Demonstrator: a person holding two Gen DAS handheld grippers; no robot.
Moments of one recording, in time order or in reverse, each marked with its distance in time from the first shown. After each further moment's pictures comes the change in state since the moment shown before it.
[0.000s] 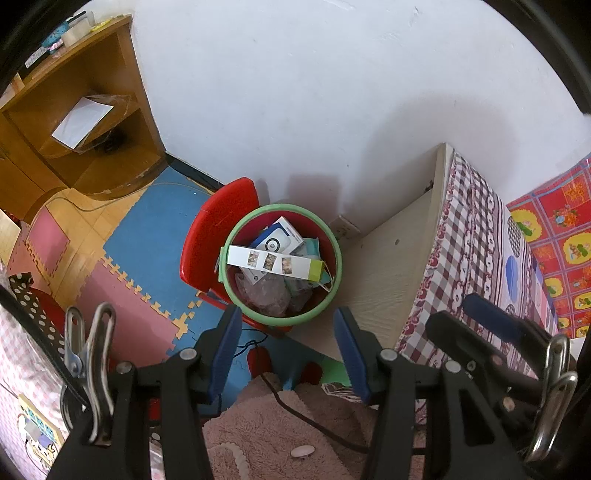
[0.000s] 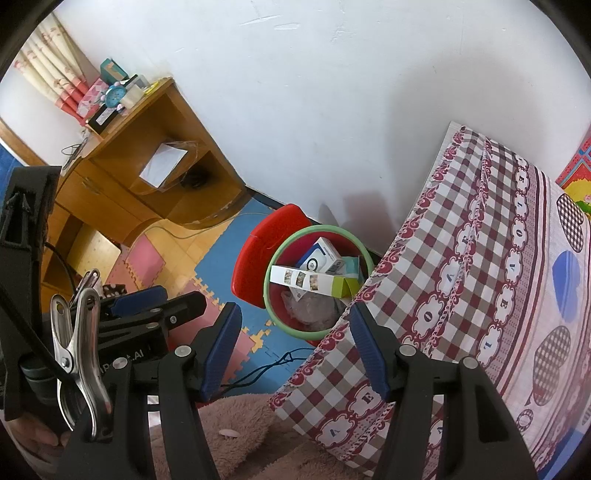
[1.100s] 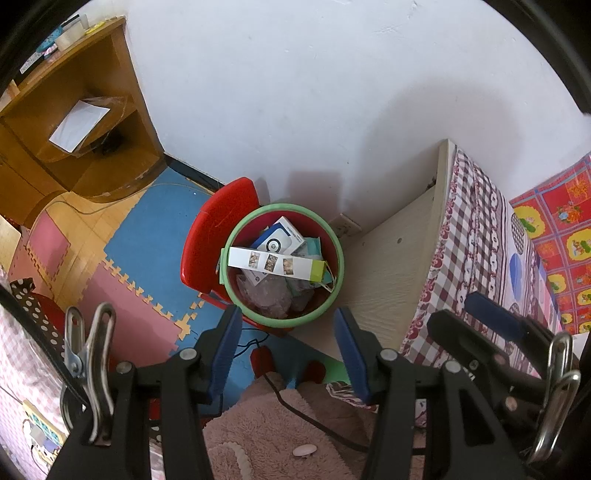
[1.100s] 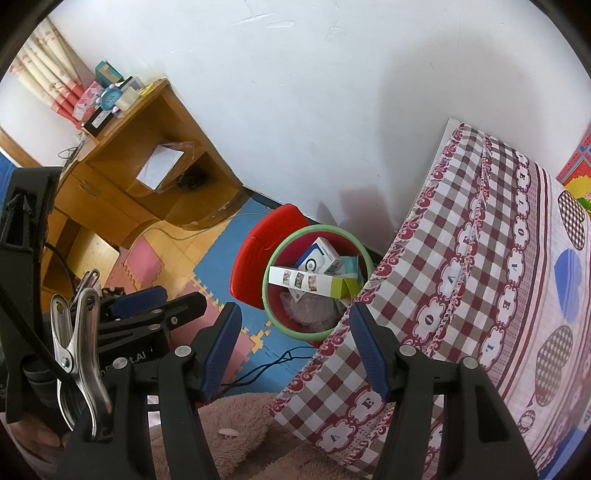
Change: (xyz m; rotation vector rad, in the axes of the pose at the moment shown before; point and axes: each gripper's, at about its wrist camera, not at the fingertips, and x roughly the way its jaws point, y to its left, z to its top) left arm 0.006 0.000 0.008 0.024 0.009 0.007; right arm 0.004 -0.010 0.007 0.001 0.005 0.001
